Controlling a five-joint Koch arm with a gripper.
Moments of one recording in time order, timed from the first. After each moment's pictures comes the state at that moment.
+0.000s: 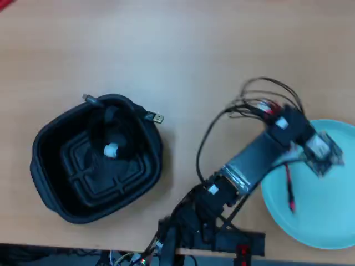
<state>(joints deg) 136.0 86.4 66.5 98.7 25.4</state>
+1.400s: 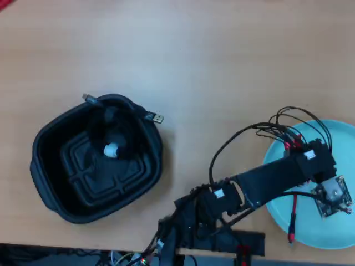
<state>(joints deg) 152.2 86.4 74.5 94.0 19.2</state>
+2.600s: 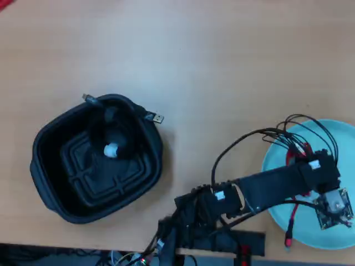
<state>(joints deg) 157.1 86.4 74.4 94.1 19.1</state>
